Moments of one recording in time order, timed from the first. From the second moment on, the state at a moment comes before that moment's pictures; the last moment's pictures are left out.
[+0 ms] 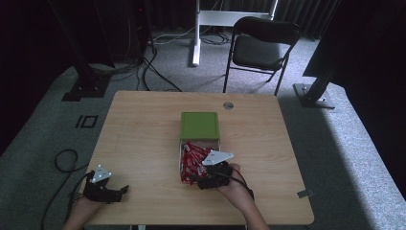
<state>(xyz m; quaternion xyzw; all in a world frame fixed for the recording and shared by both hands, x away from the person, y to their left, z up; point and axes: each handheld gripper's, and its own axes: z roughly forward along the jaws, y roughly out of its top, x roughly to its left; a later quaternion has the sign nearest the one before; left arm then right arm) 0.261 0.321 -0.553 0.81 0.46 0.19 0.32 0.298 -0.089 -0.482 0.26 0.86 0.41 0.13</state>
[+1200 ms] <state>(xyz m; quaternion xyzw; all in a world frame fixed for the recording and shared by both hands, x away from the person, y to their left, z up) 0.261 0.321 -0.553 0.81 0.46 0.19 0.32 0.298 -0.102 -0.451 0.34 0.83 0.44 0.09</state>
